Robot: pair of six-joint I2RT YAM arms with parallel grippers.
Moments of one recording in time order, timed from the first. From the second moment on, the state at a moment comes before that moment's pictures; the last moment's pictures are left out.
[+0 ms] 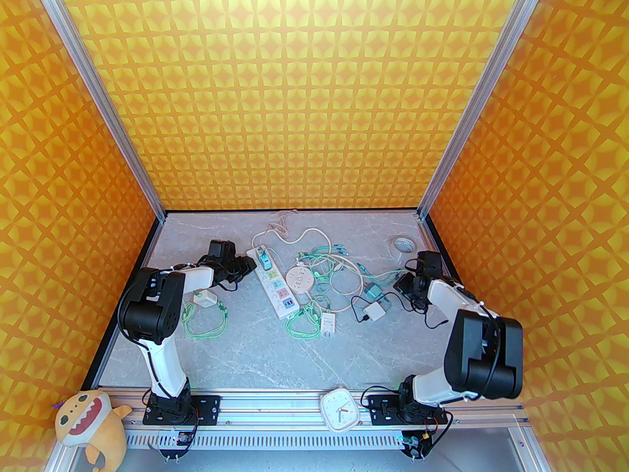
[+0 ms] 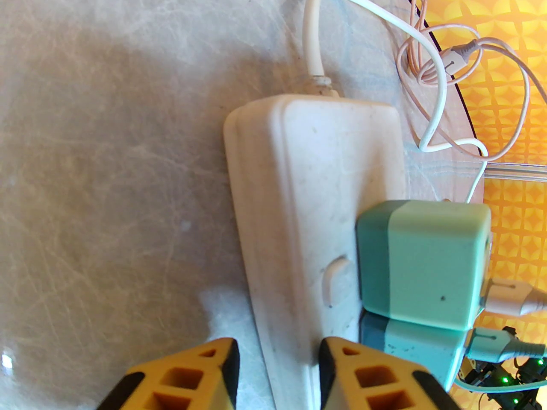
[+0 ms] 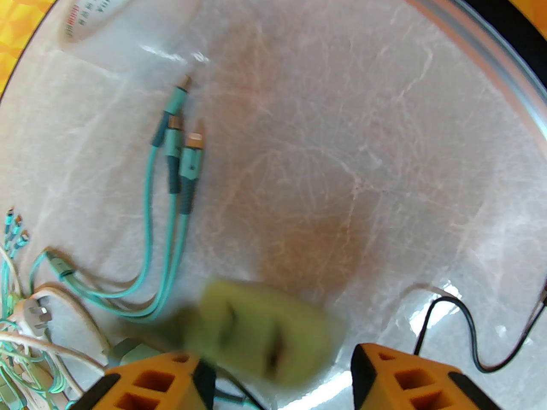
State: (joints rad) left arm -0.18 1.93 1.04 0.05 0.41 -0.78; right arm -0.24 1.48 0.85 -0.46 0.01 0.54
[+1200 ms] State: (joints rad) left arm -0.17 1.82 1.00 0.01 0.33 -0.72; right arm 0.52 1.39 1.02 -0.37 -0.02 0.38
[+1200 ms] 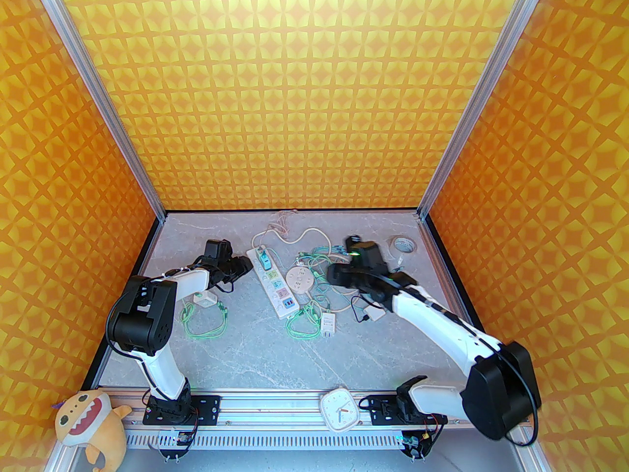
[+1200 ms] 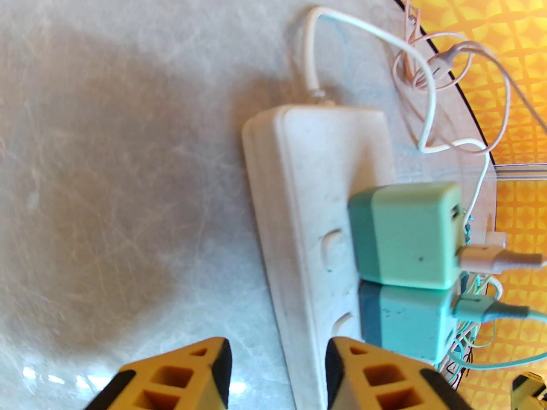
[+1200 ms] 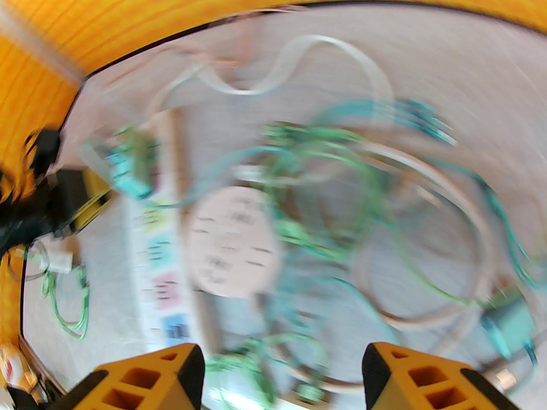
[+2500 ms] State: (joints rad) left arm -0.16 1.95 1.01 0.17 0.35 -0.78; right arm 0.76 2.30 1.89 -0.45 0.18 0.29
